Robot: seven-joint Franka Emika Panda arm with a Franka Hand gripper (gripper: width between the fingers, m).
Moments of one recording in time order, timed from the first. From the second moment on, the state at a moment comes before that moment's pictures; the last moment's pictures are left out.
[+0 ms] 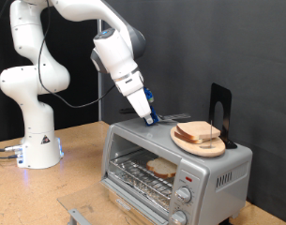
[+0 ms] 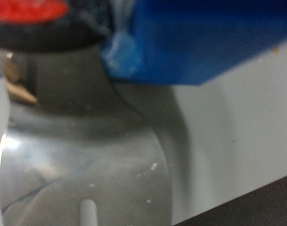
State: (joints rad) arm -0.01 -0.36 0.46 -2.66 0.90 2.61 -0.51
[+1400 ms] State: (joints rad) arm -0.01 -0.61 0.19 -2.71 1.16 2.33 -0.80
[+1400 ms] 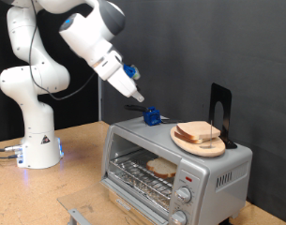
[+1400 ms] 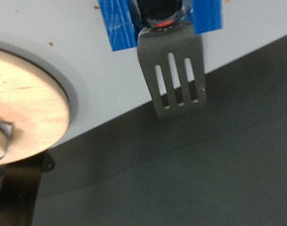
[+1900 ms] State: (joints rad) arm -0.10 -0.78 0.01 -2.80 1.08 2.19 -0.81
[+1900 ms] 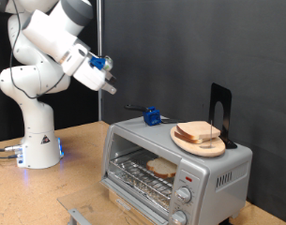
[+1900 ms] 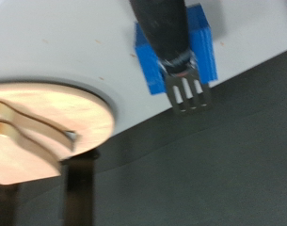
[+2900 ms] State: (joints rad) arm -0.29 -0.84 -0.27 -2.81 0.95 1.94 -0.70
